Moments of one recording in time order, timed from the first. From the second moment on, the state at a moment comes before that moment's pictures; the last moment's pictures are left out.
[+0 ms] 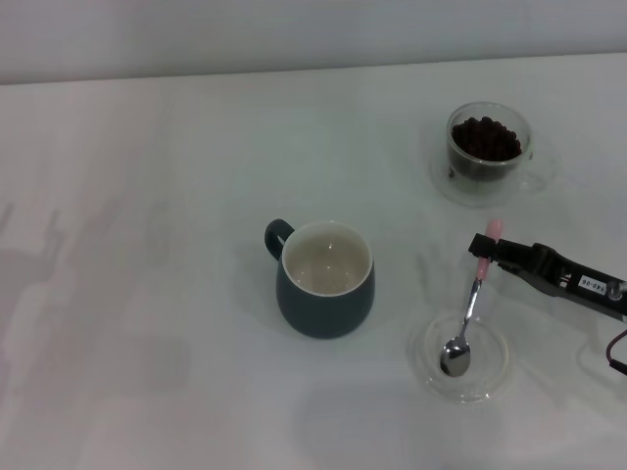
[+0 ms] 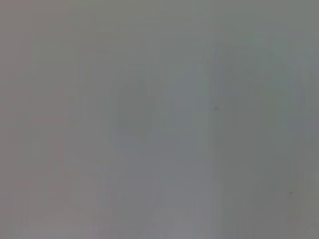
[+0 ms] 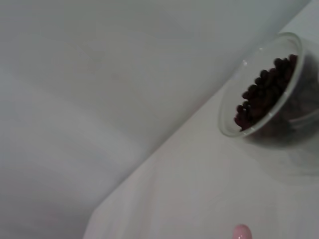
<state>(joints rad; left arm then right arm) -0.26 -2.07 1.70 0.21 -0.06 1.31 -0.19 0.32 2.00 -0.55 -0.18 1.38 1.37 -1.42</state>
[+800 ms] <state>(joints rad) -0.27 -2.08 1.71 0.20 -0.05 1.31 -0.19 0.38 2.00 -0.53 -0.35 1.53 1.47 -1.47</state>
